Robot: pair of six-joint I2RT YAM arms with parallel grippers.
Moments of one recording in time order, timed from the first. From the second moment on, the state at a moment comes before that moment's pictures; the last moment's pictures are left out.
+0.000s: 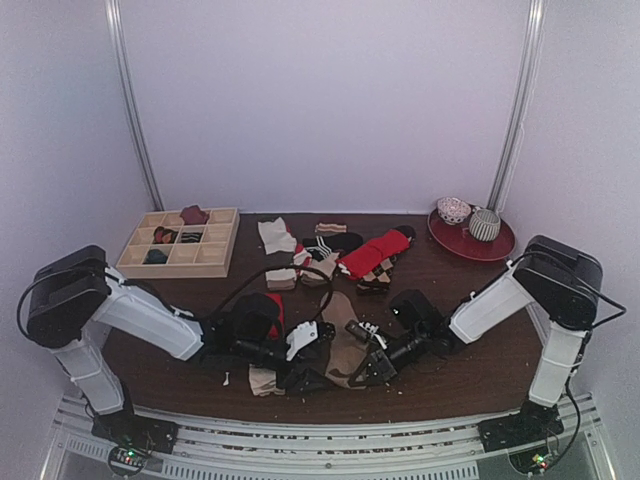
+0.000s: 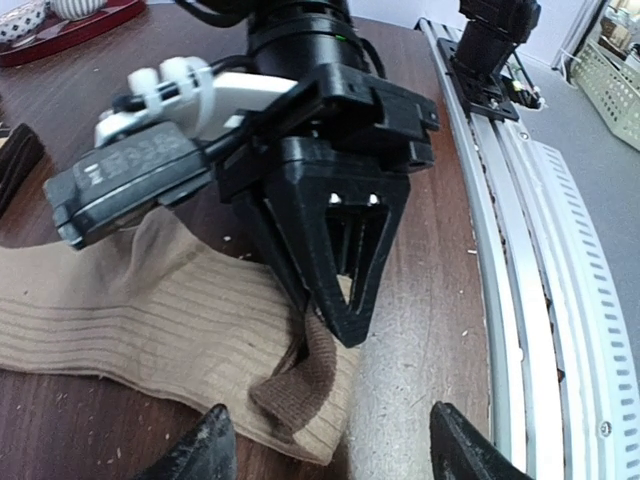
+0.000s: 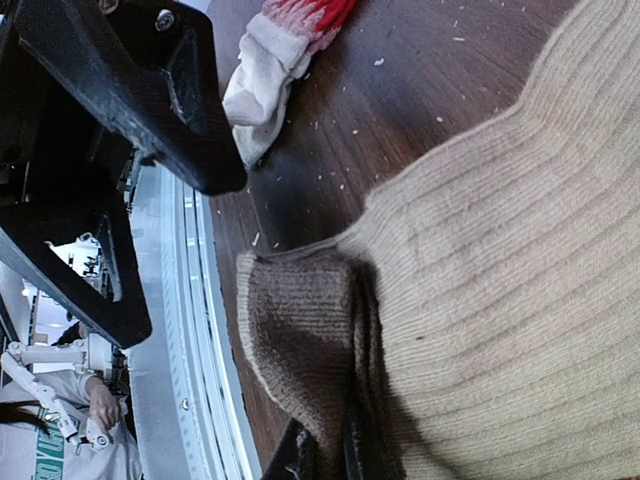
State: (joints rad) left arm -1.06 1.70 0.67 0.45 0.43 0.11; right arm 0.81 1.84 0.65 0.30 -0.86 0.39
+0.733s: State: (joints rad) left arm -1.06 1.86 0.72 0.46 0.49 0.14; right arm 0.78 1.87 0.66 0.26 -0.95 0.40
